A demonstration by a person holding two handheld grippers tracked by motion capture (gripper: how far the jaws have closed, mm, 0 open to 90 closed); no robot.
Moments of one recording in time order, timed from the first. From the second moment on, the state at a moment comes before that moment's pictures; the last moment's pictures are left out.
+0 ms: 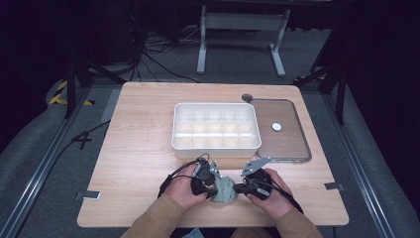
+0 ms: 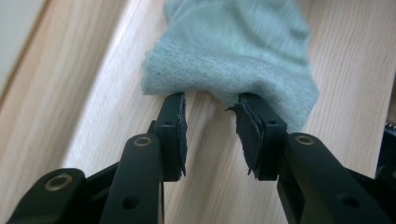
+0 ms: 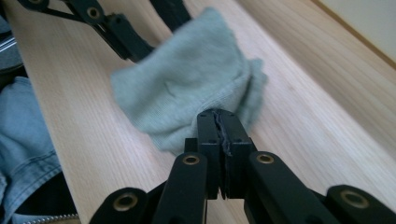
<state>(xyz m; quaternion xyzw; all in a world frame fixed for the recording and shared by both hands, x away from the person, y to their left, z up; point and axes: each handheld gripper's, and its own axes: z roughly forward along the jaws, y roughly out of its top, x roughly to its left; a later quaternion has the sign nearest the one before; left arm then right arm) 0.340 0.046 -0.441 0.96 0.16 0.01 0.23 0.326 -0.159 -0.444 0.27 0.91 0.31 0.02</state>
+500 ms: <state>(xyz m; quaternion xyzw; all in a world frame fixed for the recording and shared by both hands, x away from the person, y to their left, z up) 0.334 0.030 -0.436 0.96 0.12 0.03 0.25 0.331 -0.148 -0.457 0.27 0.91 0.32 -0.01</state>
